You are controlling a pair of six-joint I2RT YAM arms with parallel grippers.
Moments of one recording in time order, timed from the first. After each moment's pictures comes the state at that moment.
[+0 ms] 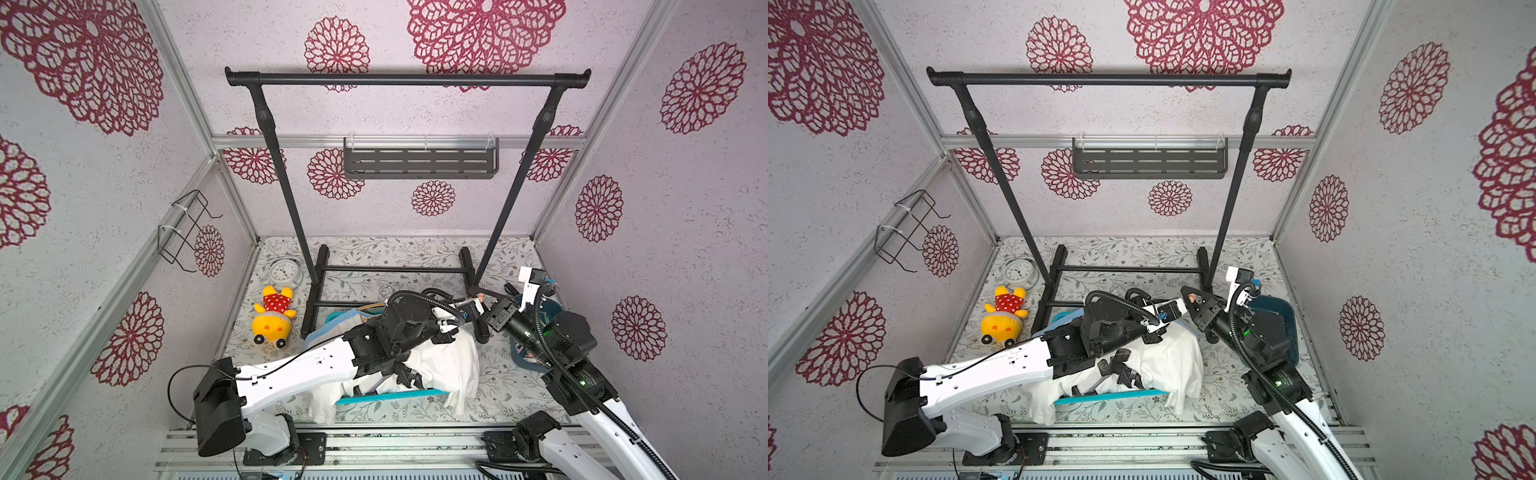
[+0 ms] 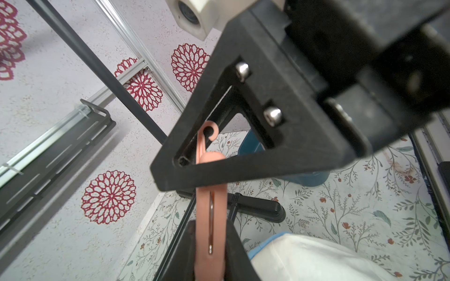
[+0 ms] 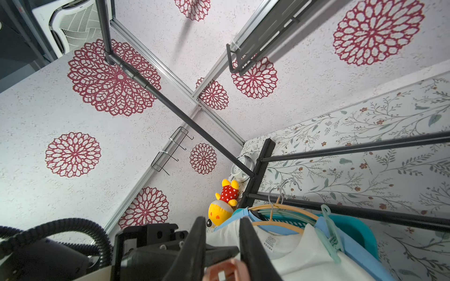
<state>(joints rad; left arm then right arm) -1.12 1.46 1.18 0.10 -0.17 0.52 0.45 0.63 0.71 -0.05 -0.27 0.85</state>
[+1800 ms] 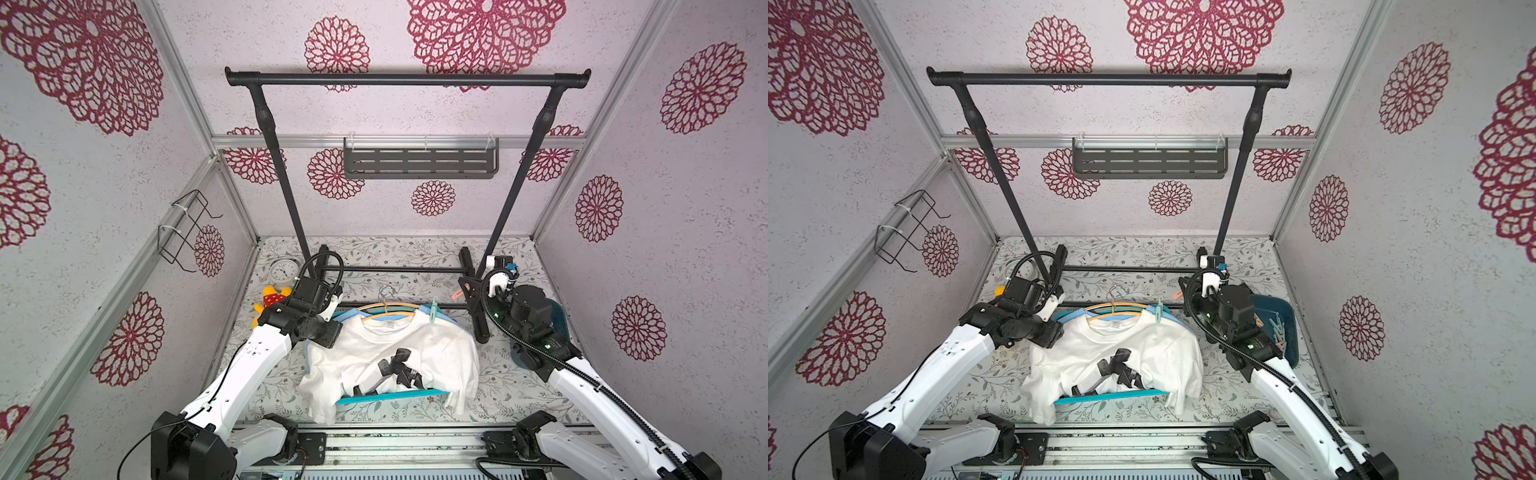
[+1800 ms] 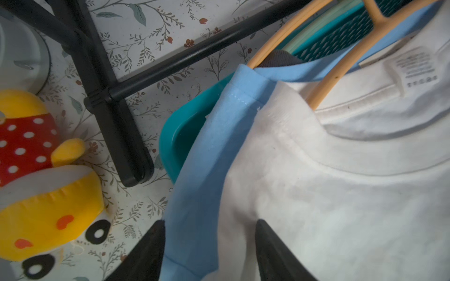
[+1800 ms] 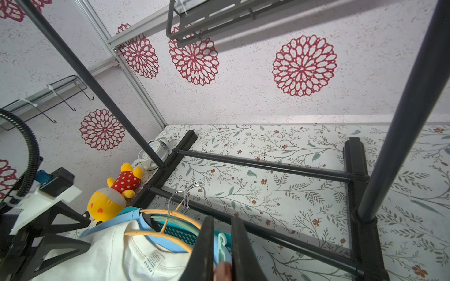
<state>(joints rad) -0.35 1.20 1.00 -0.92 0.00 0.12 0.45 0.92 0.76 -0.01 -0.11 0.34</state>
